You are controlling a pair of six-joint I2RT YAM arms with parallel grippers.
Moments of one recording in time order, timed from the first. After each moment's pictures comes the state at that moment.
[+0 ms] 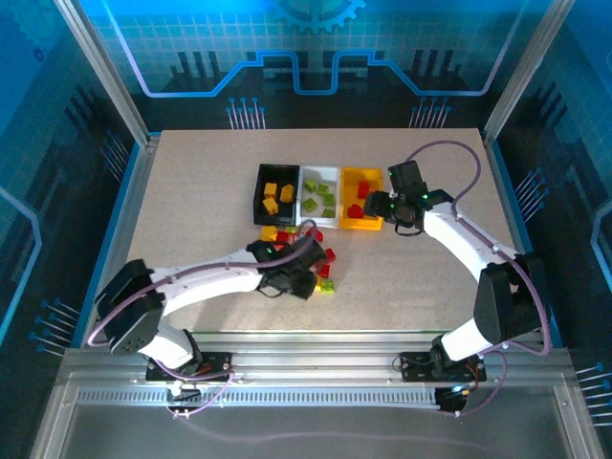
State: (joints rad) left arm -0.92 1.50 1.04 -0.71 -0.09 -0.56; right arm 0.30 1.51 1.11 -0.56 0.00 0.54
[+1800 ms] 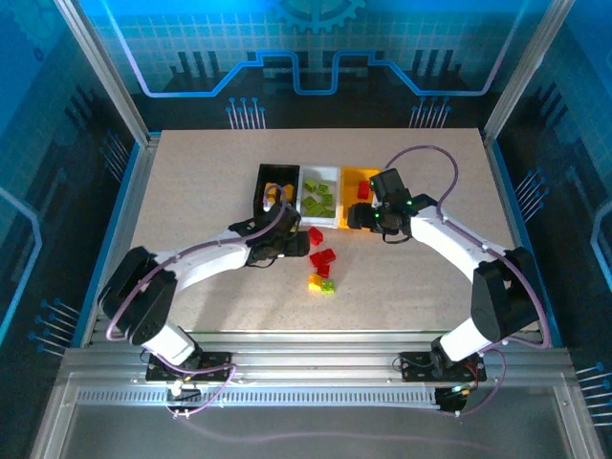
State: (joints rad) left arm -0.65 1.59 0.97 -0.38 -0.15 -0.64; right arm 0.41 1.54 1.09 -0.56 -0.04 0.51
